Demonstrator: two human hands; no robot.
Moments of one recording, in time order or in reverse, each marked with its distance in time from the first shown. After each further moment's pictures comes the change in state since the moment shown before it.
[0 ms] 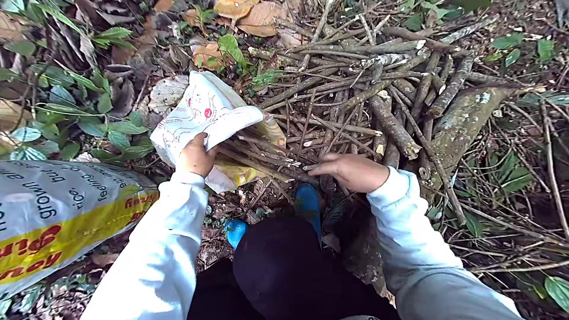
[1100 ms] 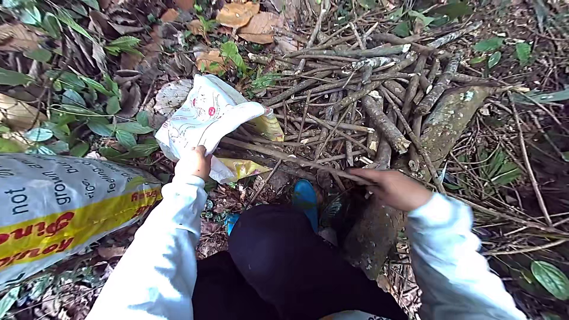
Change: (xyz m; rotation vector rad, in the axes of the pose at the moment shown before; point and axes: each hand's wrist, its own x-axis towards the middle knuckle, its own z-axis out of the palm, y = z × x) left_hand -0.029 -0.011 0.004 0.211 -0.081 -0.101; right_hand -0.111 0.021 0.024 0.078 0.127 0.355
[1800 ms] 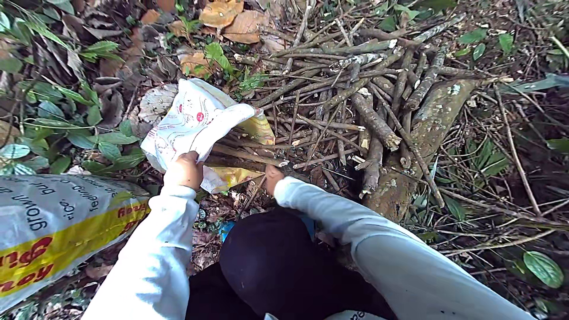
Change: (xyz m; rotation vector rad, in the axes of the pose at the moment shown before) left_hand 0.002 0.017 -0.003 -0.006 0.032 0.057; right_hand 0.190 -0.115 0.165 -0.493 -0.504 -0.061
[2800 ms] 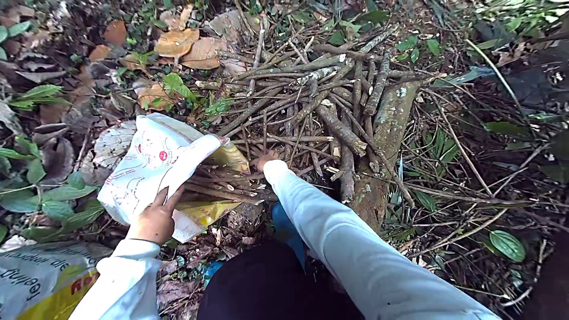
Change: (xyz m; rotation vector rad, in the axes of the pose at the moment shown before) left_hand 0.015 0.018 -0.003 0.302 -0.180 0.251; right_hand 0.065 0.142 -0.058 0.874 0.286 0.559
